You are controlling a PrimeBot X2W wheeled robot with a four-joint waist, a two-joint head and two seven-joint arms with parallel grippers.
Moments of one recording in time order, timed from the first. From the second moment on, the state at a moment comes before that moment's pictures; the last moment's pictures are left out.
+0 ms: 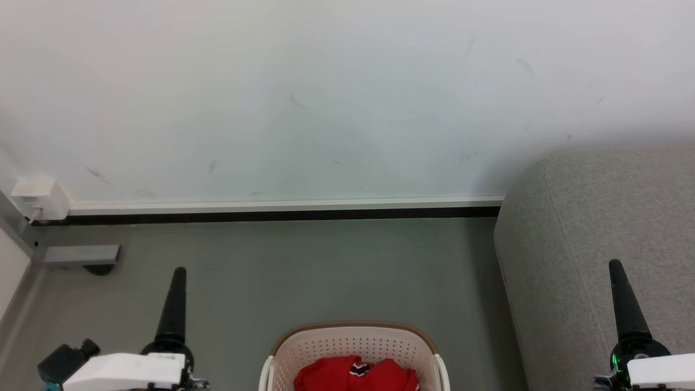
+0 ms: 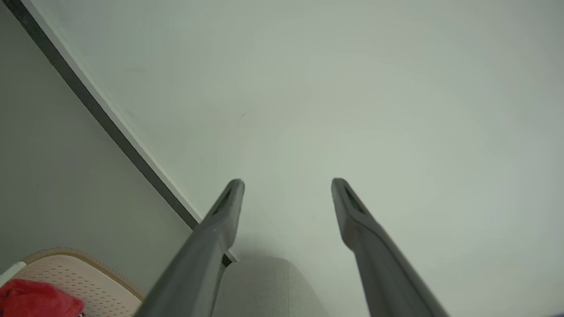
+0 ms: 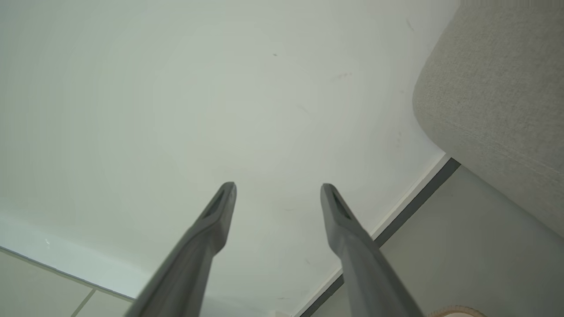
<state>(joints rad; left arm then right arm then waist) -0.08 0.04 0.06 0.13 -1.23 -0.07 -0.02 -0.09 -0.28 0.25 0.10 1.57 0.13 -0.22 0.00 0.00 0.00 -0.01</state>
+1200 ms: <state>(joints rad) -0.07 0.06 -0.04 0.14 -0.54 0.04 -0.14 -0.09 -0.25 0.19 0.22 0.85 0.13 -0.24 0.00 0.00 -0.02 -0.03</state>
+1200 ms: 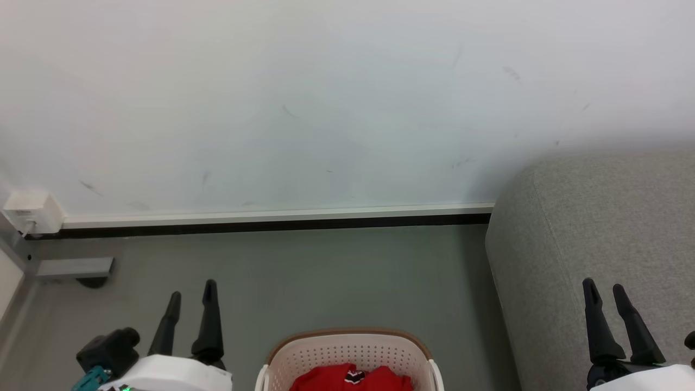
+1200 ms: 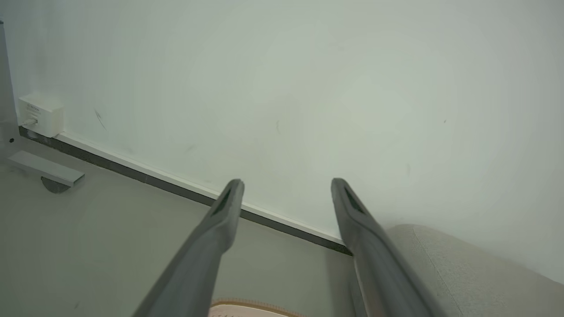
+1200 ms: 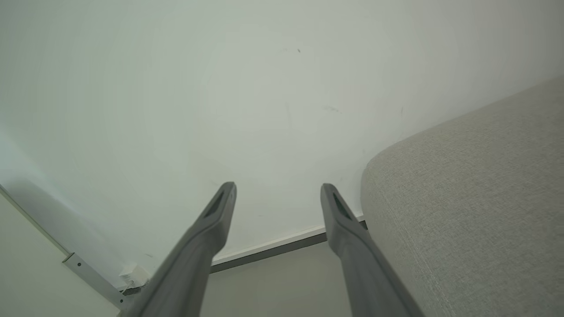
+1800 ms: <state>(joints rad) -0.06 0.08 -0.07 0.15 -0.36 0.07 -0.18 -0.09 -0.22 0.16 0.24 0.65 0.13 -0.25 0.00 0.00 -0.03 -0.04</state>
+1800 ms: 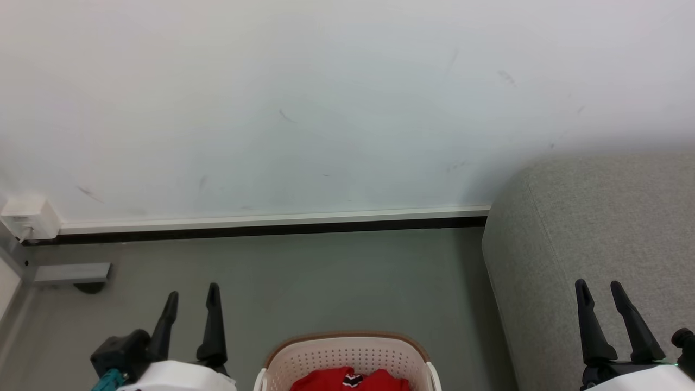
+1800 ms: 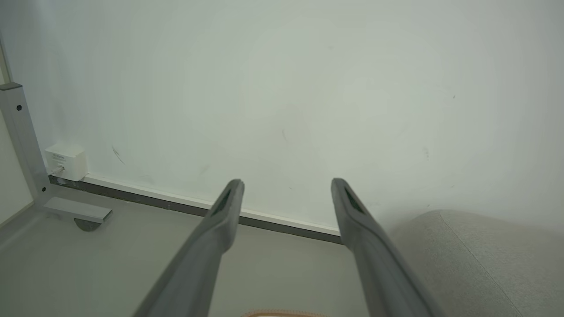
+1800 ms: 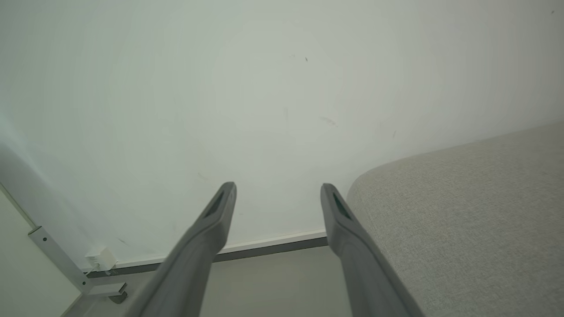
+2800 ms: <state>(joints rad) -0.06 0.07 -0.07 0.15 -0.12 0.08 -0.24 -0.09 -0.19 0.13 0.26 0.41 0.13 -0.26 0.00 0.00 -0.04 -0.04</state>
